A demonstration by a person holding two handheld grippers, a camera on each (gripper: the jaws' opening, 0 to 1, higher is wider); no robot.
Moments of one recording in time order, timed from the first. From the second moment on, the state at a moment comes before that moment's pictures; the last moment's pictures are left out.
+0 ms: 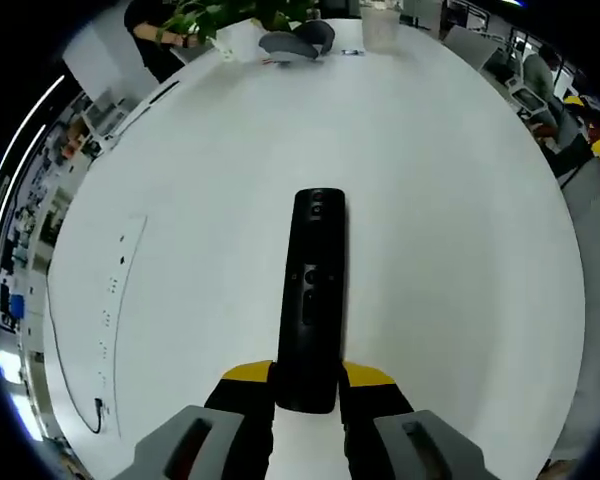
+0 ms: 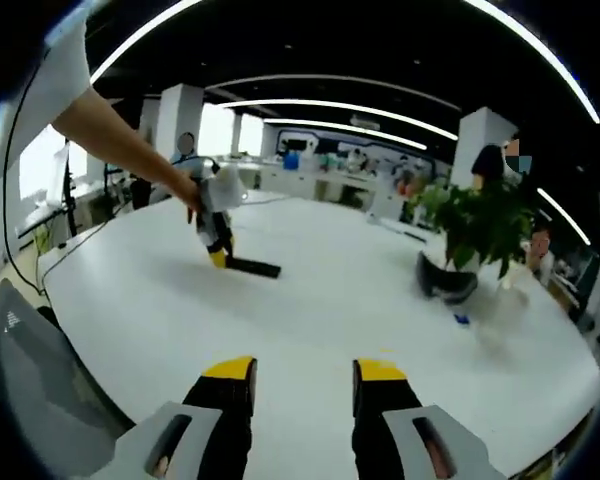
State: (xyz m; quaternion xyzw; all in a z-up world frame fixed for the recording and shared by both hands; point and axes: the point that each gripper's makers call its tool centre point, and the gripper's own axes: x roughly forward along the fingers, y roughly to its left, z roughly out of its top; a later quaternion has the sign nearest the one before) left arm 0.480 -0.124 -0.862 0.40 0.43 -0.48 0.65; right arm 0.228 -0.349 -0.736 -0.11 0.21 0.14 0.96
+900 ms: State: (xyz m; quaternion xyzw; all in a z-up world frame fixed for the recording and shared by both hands) left arm 0.477 -0.113 -0.851 0.08 0.44 -0.31 0.84; right arm 0.239 -0.359 -0.736 -0.09 0.19 0.10 0.97
